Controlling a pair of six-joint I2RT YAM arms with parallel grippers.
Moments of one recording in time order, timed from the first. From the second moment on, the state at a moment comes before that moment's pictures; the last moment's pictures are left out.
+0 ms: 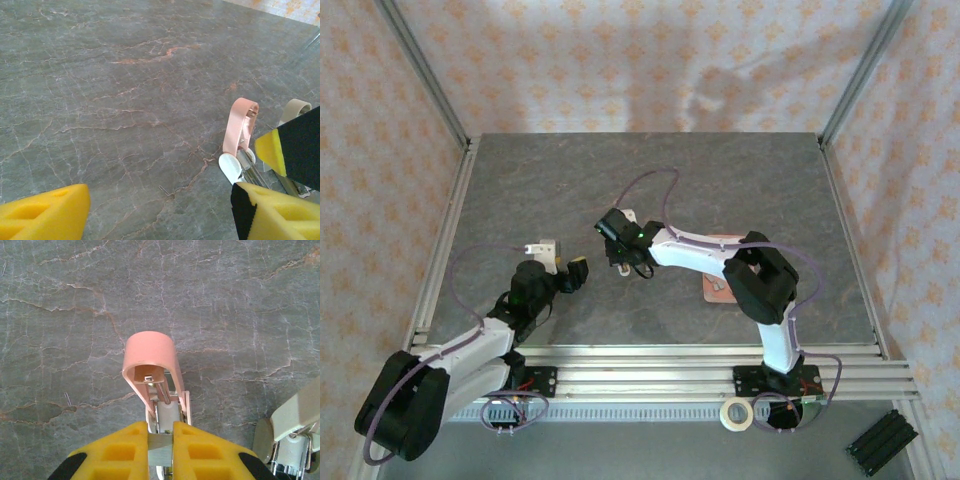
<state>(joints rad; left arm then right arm) -0.35 0.96 0.14 0.40 -0.04 -0.36 0.93 1.97 1.43 -0.50 0.20 0.66</state>
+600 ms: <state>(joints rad) -0.35 1.00 0.15 0.41 -0.03 -0.36 0.93 1.97 1.43 -0.49 0.22 0.66</state>
